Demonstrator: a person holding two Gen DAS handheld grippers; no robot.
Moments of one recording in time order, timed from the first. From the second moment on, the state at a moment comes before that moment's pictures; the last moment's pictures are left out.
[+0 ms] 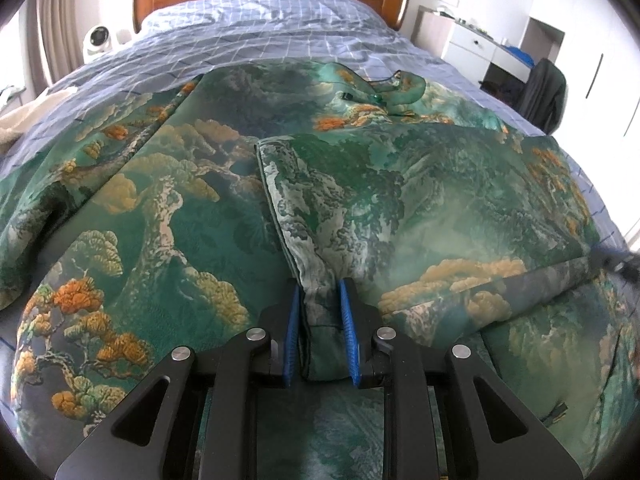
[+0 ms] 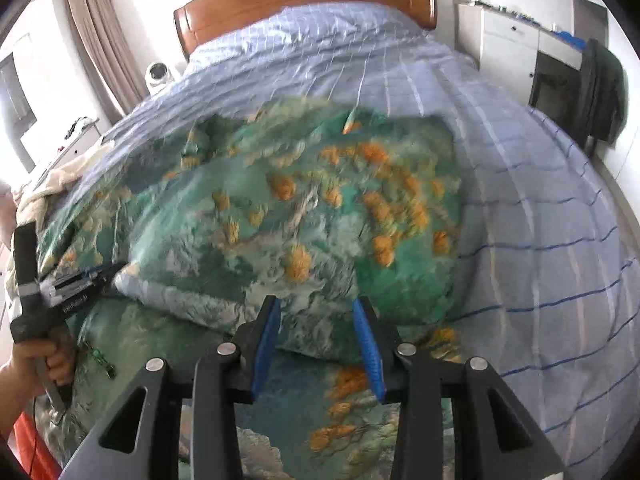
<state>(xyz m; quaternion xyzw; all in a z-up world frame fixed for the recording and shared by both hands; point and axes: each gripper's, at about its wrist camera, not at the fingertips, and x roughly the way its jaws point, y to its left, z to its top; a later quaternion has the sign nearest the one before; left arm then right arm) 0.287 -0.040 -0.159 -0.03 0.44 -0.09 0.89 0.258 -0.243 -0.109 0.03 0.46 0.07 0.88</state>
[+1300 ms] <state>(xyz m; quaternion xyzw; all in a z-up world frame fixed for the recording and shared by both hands) 0.192 0.369 -0.158 -0.43 0.36 0.24 0.80 0.105 -0.112 -0.076 -0.01 0.41 0.12 0.90</state>
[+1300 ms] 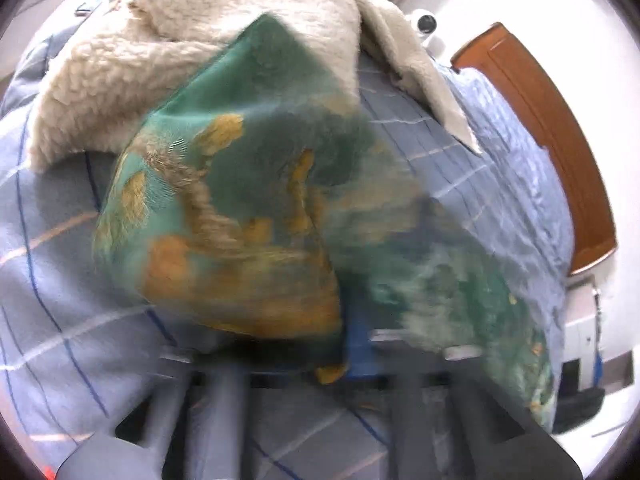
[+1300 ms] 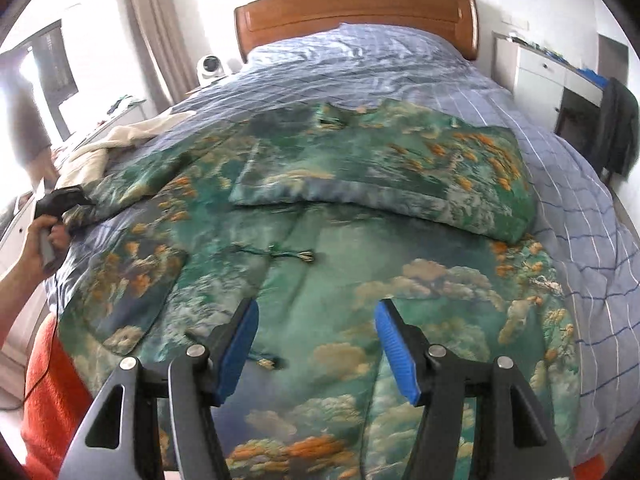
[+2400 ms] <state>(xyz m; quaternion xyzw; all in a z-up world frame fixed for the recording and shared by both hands) 0.185 -0.065 -0.124 0.30 0.35 -0.12 0.88 0.105 -0.195 -0.062 0.09 0.40 0.10 0.91</state>
